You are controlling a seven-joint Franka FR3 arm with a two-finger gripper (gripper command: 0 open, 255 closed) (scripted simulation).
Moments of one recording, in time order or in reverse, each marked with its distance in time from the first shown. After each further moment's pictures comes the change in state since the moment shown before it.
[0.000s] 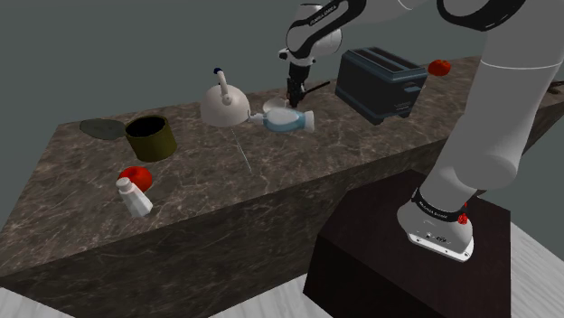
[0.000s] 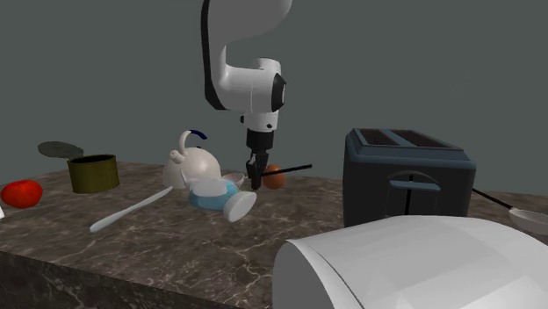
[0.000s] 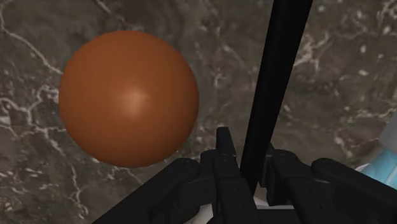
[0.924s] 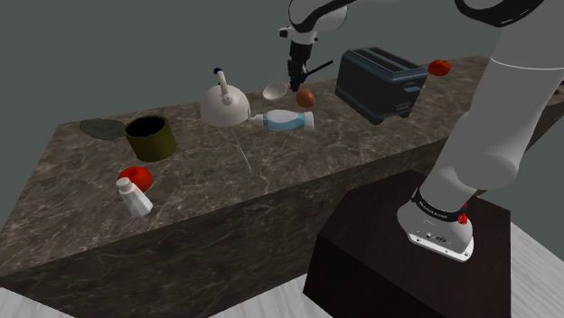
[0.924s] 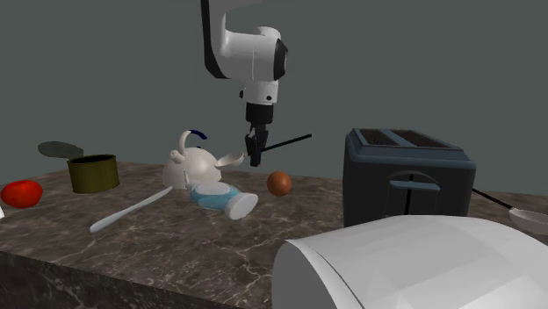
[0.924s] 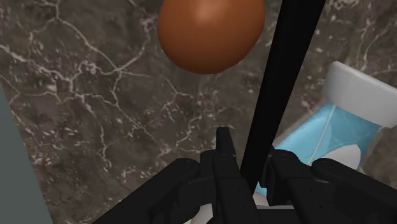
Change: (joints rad) arm 0.006 -0.075 -0.010 0.095 -0.046 -0.167 0.044
